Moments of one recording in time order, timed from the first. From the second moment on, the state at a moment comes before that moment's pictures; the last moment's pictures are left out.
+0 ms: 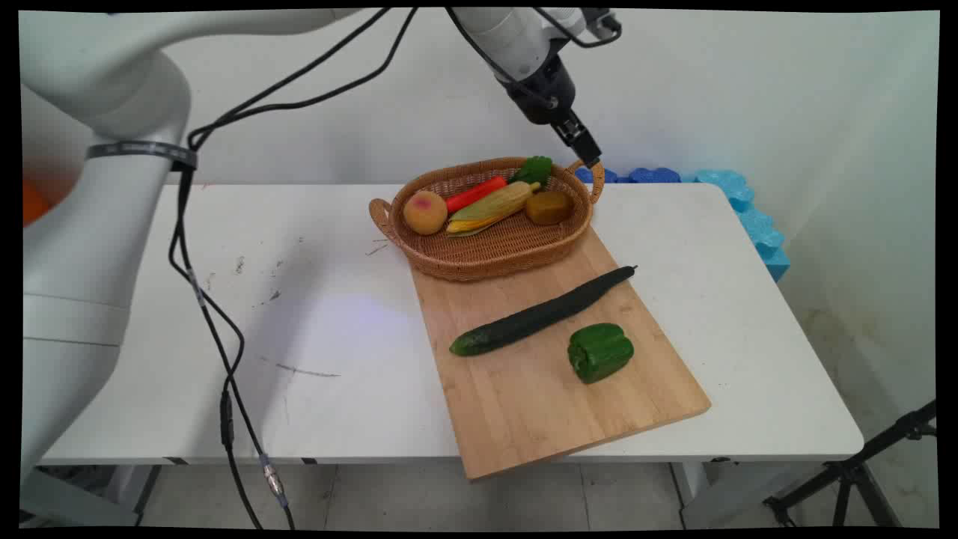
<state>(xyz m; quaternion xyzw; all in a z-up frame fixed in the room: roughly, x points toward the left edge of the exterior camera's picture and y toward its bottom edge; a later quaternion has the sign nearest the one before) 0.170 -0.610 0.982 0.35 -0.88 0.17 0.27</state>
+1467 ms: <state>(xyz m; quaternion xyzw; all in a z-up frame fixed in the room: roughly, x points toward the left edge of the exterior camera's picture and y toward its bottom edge) 0.183 -0.690 0.856 0.28 -0.93 0.12 0.19</state>
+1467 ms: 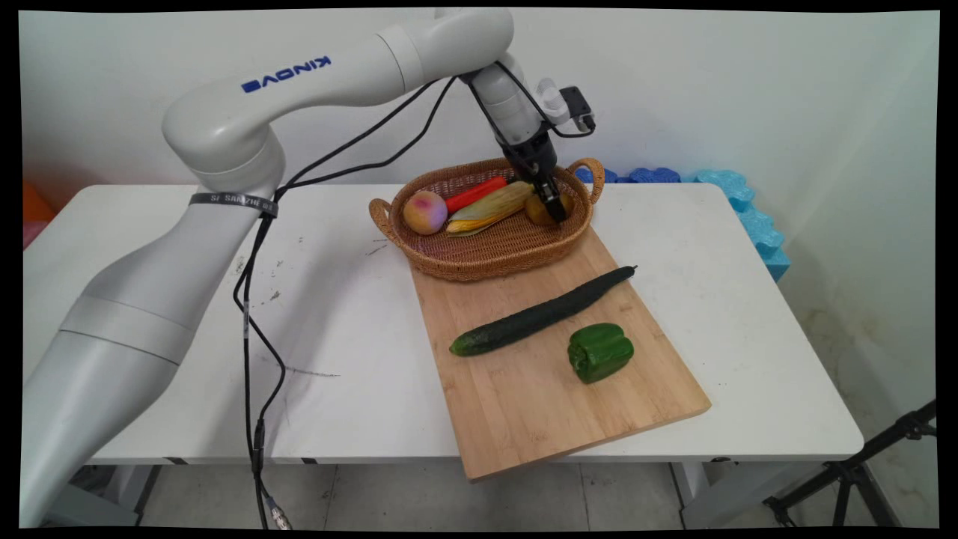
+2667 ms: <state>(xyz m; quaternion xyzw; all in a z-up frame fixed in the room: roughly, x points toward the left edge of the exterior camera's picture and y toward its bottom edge) 0.192 -0.620 0.992 0.33 -0.90 0.13 0.26</state>
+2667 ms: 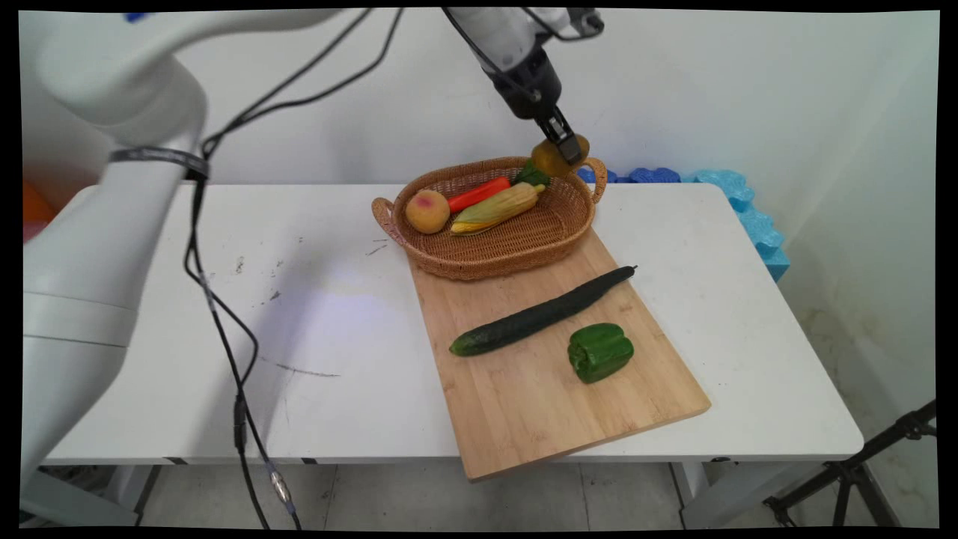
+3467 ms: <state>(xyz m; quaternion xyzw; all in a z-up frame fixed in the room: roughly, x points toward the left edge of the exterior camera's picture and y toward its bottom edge) 0.230 -0.441 1.035 0.33 -0.90 0.06 0.27</state>
